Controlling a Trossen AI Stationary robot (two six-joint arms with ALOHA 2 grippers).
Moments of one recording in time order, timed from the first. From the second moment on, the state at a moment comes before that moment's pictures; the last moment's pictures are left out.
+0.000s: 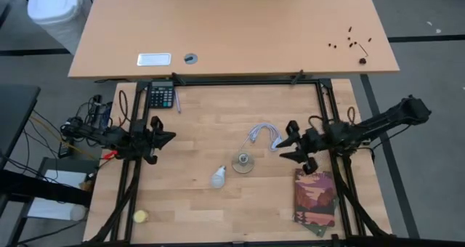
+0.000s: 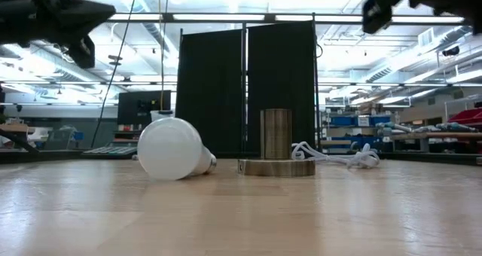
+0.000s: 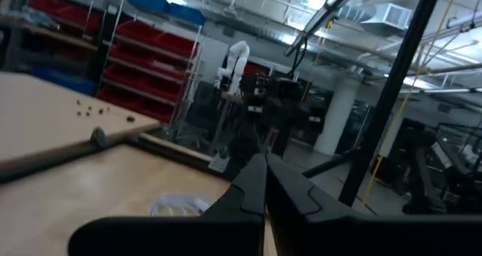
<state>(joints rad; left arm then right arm) -0.35 0.01 0.03 0.28 -0.47 -0.21 0.25 0.89 0.28 0.79 0.03 0.15</state>
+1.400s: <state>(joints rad) -0.36 0.82 0.66 -0.18 -0.50 -0.05 0.28 1.55 0.99 0.29 0.11 -0.09</state>
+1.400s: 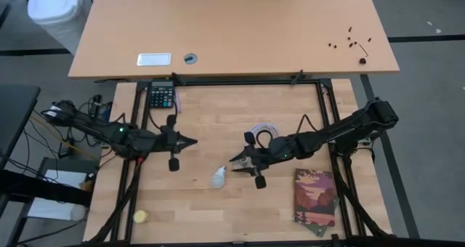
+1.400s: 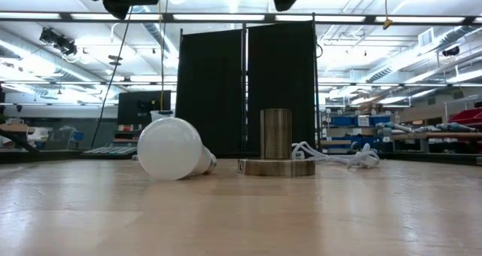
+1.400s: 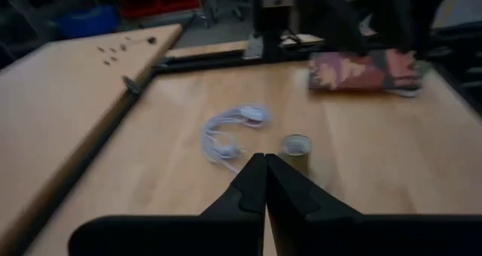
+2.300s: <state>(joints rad) -0.46 0.87 0.66 -0.16 -0.50 -0.15 0.28 1.81 1.28 -0.02 0.11 -0.29</state>
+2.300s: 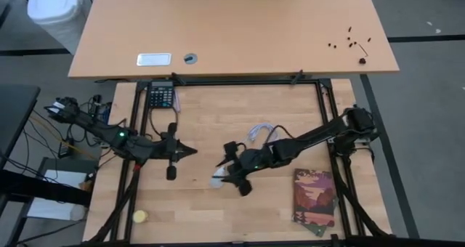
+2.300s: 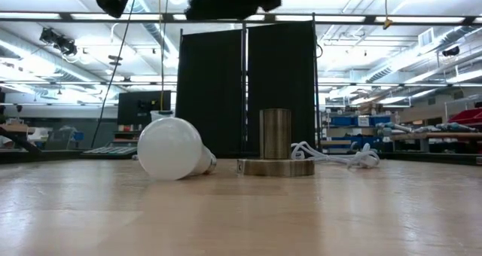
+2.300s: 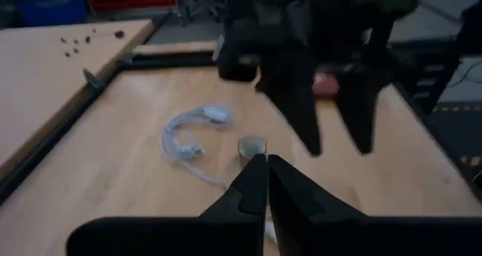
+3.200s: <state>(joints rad) -0.46 1.47 0.66 0.00 -0.34 -0.35 0.42 1.87 1.11 -0.08 0.24 0.52</state>
